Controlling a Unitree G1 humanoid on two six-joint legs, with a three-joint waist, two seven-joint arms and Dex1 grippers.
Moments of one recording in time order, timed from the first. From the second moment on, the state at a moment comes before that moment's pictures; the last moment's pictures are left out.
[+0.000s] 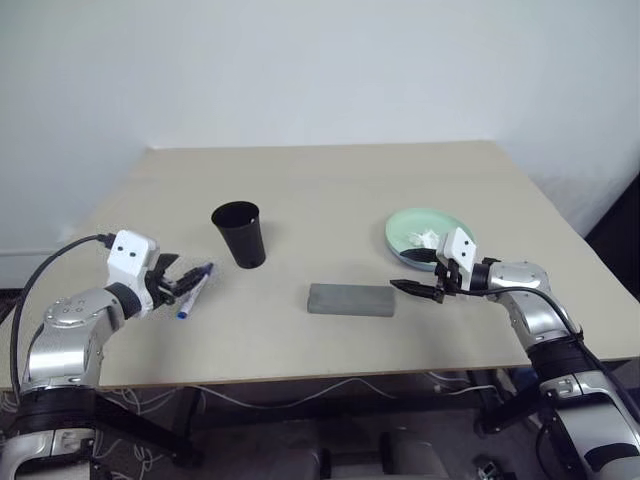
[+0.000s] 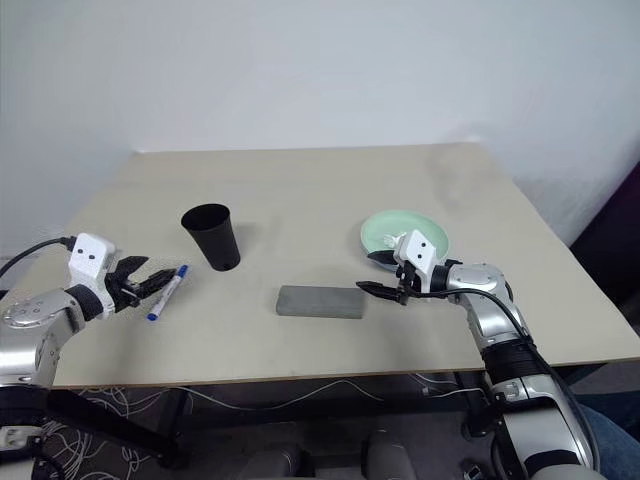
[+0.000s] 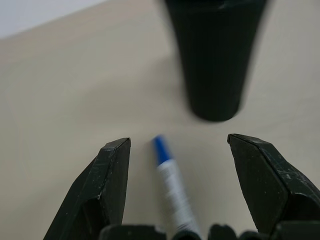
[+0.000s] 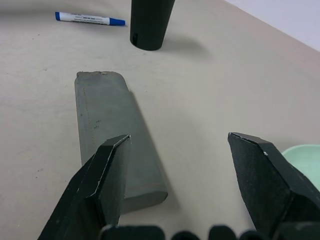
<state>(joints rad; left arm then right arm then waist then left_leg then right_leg) -0.25 0.78 0.22 0.32 -0.29 0.34 -0.66 -0.53 -0.49 0.14 0.39 0.18 0.00 1.09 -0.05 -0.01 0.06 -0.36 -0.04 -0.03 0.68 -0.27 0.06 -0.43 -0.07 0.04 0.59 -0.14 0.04</state>
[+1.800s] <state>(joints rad) -0.67 0.62 0.34 0.64 -0.34 0.04 -0.62 -0.51 -0.48 0.13 0.34 0.24 0.07 1.13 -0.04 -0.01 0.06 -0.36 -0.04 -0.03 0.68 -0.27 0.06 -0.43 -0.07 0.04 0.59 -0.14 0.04</state>
